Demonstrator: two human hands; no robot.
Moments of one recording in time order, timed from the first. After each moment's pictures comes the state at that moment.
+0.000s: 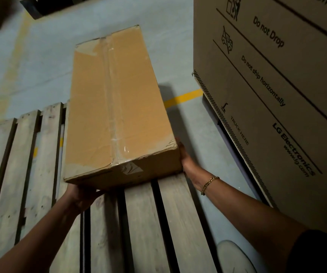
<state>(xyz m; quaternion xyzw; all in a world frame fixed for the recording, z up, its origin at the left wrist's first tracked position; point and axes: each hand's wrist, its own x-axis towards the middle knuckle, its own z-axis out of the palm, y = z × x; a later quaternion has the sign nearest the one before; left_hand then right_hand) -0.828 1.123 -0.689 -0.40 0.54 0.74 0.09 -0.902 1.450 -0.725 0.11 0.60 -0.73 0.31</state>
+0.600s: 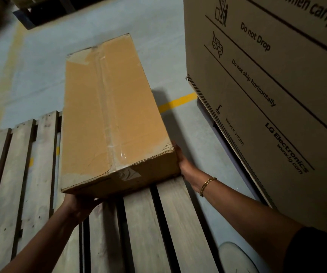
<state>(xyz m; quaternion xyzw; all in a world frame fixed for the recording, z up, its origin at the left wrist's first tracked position) -0.826 1.126 -0.688 -0.38 0.54 0.75 0.07 -0.900 1.454 -0.718 0.08 0.62 -0.71 0.32</state>
